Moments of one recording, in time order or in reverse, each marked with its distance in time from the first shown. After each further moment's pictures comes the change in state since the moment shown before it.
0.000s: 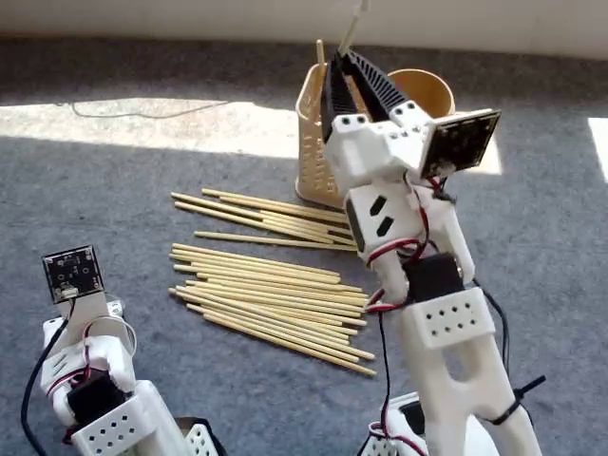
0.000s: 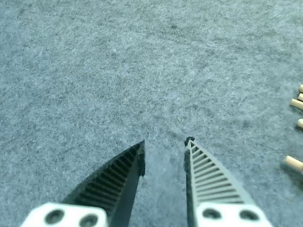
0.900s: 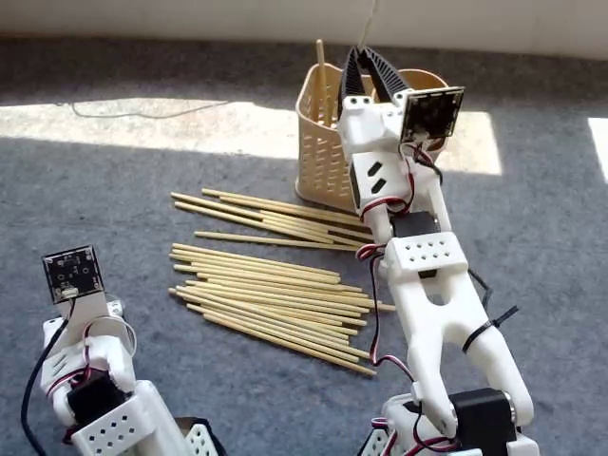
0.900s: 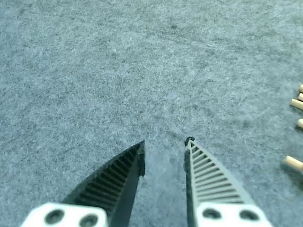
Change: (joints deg) left arm 0.0 0.0 0.0 0.0 0.0; right arm 4.8 22.2 0.0 -18.5 5.3
